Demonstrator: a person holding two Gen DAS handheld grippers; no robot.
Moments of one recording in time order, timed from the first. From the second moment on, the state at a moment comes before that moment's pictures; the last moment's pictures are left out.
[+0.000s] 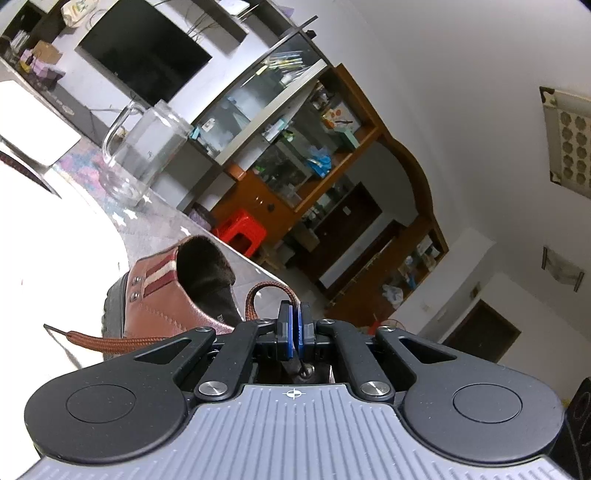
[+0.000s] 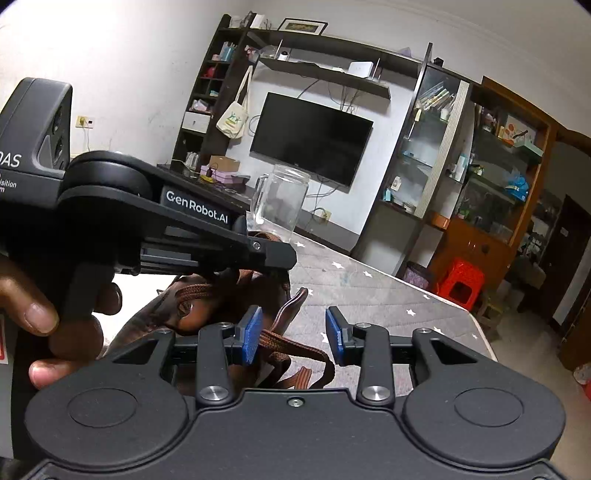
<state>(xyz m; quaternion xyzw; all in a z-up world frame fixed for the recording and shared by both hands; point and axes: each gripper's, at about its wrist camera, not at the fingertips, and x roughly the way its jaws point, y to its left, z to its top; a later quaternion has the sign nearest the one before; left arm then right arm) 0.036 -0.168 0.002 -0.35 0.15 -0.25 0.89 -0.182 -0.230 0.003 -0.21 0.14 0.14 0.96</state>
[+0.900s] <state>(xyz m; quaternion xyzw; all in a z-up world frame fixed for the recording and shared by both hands) 0.037 -0.166 0.004 -0.33 0.17 -0.27 0.89 -0.181 -0.237 0.025 -0.18 0.15 0.18 0.96</state>
